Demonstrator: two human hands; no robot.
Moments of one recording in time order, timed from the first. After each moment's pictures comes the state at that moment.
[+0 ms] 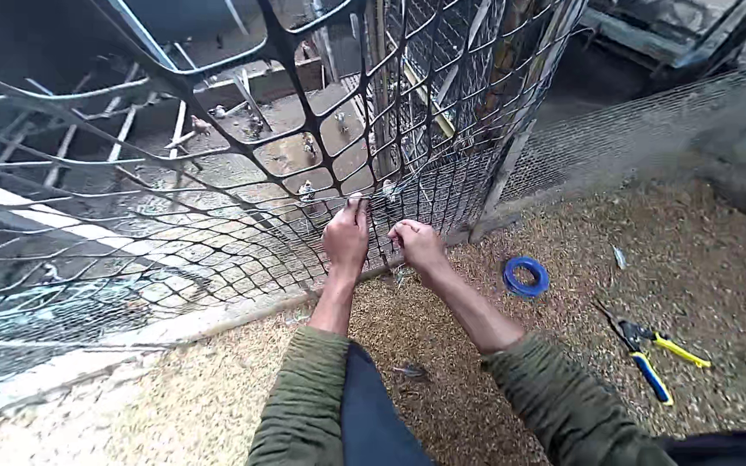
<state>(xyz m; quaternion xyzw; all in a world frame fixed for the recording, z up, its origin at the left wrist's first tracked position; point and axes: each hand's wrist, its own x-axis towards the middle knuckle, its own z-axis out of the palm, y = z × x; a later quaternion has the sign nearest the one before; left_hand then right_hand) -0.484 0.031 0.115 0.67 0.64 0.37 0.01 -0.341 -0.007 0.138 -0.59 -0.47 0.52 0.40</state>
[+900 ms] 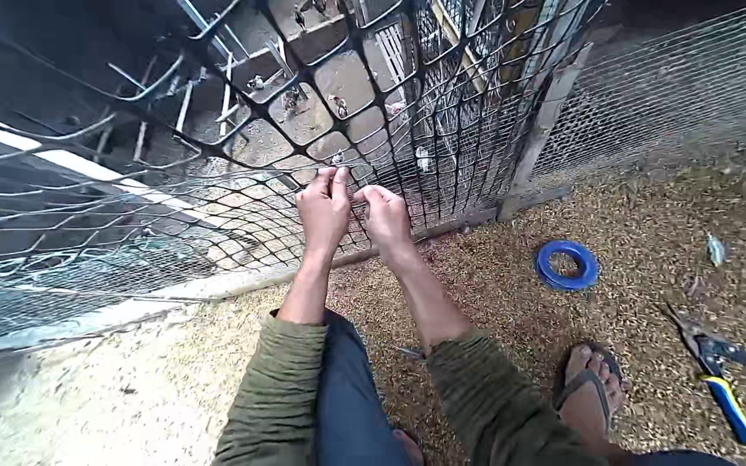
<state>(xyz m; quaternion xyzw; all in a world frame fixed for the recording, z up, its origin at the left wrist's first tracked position) -0.475 0.030 0.130 0.63 0.68 0.38 0.07 -0.367 0.009 0.099 -0.46 -0.39 0.63 0.49</state>
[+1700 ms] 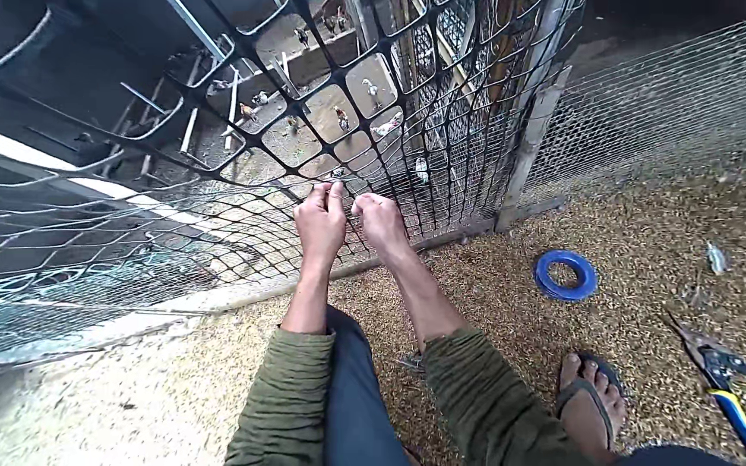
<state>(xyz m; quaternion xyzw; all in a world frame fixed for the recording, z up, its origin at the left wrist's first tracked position) -0.473 0.035 0.128 0.62 0.68 0.39 0.06 -0.359 0.033 0.111 -0.50 -0.45 0.60 0.43</state>
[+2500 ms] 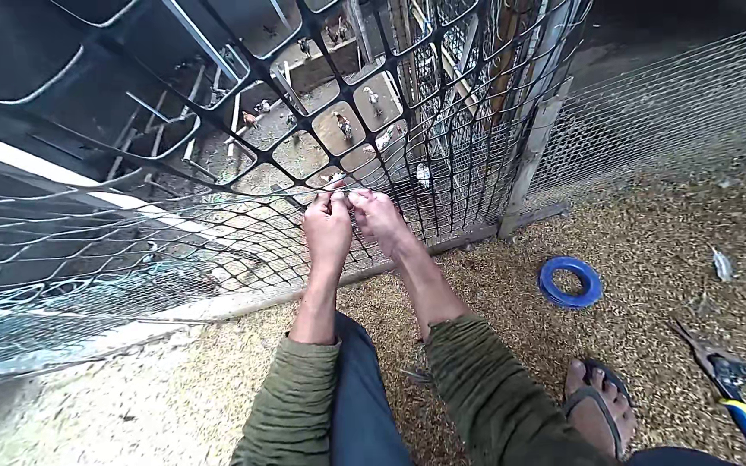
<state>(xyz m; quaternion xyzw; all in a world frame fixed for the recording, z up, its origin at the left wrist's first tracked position) -0.461 0.036 0.134 0.53 0.68 0.47 0.21 -0.362 0.061 0.109 -0.36 -0.40 0.72 0.44</state>
